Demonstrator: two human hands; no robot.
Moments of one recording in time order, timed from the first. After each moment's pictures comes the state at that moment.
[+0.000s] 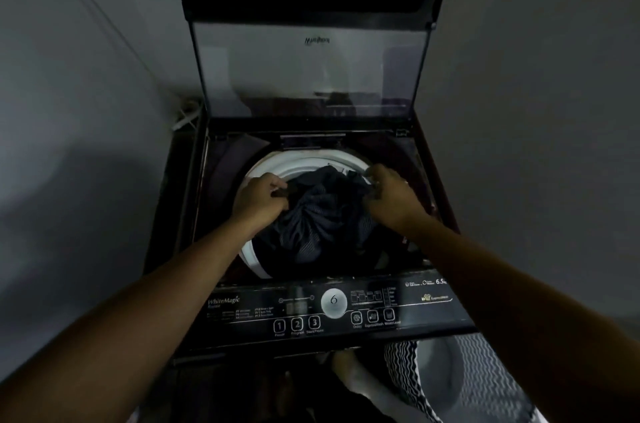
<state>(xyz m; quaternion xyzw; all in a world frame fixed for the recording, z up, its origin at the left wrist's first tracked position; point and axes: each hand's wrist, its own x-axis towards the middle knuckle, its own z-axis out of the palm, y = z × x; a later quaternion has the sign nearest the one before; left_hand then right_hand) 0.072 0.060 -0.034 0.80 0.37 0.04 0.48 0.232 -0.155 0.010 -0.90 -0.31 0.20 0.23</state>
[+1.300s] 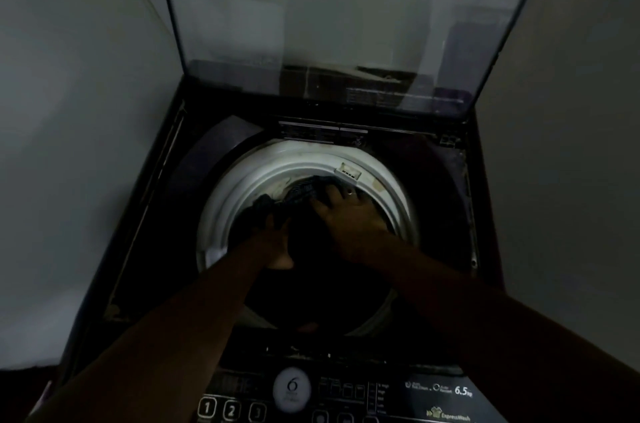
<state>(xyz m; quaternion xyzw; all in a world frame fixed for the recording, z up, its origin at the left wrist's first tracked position) 0.131 0.054 -0.180 0.81 0.32 -0.40 0.28 0.280 -0.070 -0.132 -0.76 -0.61 0.17 -0.14</state>
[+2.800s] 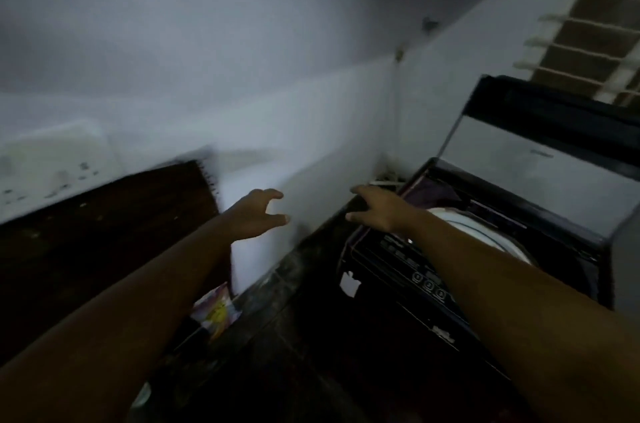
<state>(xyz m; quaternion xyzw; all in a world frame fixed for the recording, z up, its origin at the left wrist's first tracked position) -0.385 -0.079 0.085 0.75 0.58 0.13 0.30 -0.092 -0.084 0.111 -0.64 -0.74 0.21 0.02</state>
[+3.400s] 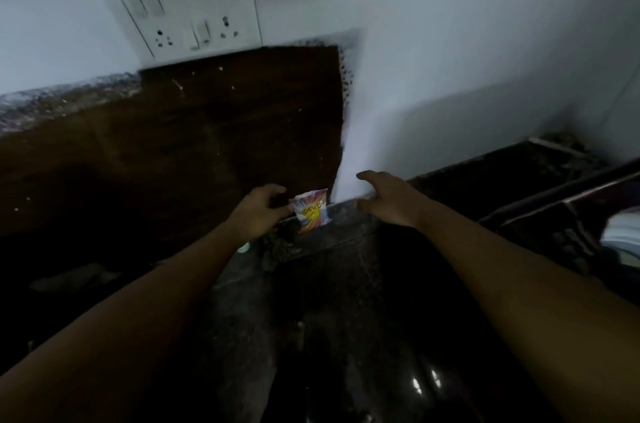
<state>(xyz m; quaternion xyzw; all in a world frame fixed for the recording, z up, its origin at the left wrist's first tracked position) -0.523 -0.181 -0.089 0.44 0.77 0.23 0.40 -0.268 -0.050 -0.057 -0.45 -0.82 0.34 -0.07</state>
